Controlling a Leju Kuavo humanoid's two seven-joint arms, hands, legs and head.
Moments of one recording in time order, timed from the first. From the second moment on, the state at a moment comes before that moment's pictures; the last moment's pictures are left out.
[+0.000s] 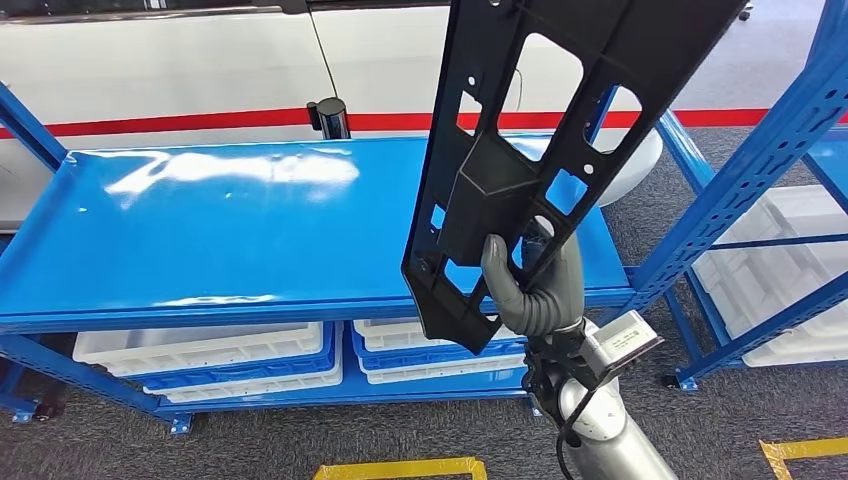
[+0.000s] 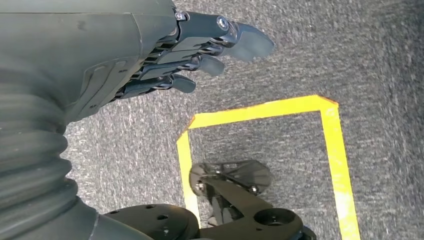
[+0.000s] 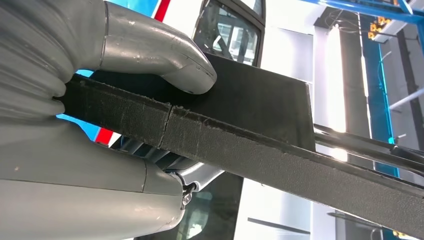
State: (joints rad) left arm -0.04 -0.10 0.59 -0.20 -0.67 0.25 -0.34; right arm -0.22 -0.10 0.58 -1.85 -0.08 -0.25 -0.35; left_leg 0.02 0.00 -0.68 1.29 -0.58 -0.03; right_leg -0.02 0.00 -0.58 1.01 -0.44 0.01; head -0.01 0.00
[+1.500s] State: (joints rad) left arm -0.05 -0.10 0.59 -0.20 -0.69 0.26 -0.32; right arm -0.20 -0.09 0.57 -1.85 -0.06 -0.25 -0.36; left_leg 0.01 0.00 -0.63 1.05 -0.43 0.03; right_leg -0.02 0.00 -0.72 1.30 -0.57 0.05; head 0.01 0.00
